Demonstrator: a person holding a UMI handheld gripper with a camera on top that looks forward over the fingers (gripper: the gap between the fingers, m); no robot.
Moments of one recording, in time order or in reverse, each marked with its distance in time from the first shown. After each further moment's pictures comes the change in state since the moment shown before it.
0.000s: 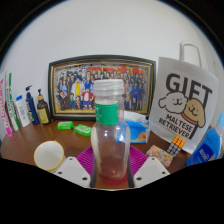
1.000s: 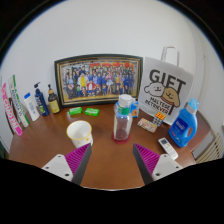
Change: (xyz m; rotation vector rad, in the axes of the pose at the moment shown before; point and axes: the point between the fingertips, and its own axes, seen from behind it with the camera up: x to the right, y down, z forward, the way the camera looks) arm -0.044 0.030 -0.173 -0.188 0.112 0.075
